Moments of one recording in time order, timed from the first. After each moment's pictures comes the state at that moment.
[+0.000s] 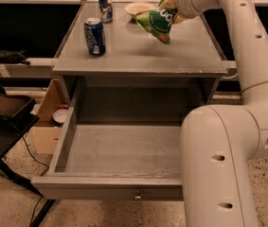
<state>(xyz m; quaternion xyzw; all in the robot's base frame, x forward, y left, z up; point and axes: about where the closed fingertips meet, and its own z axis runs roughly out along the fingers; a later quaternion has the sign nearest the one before) 0.876 -0.127 0.938 -0.84 0.25 -0.29 0.39</state>
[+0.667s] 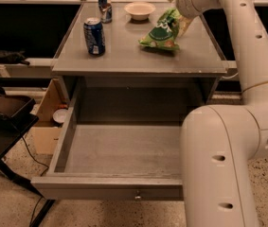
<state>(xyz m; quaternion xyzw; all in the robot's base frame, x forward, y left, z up) 0.876 -0.127 0.937 -0.84 0.25 -0.29 0.39</state>
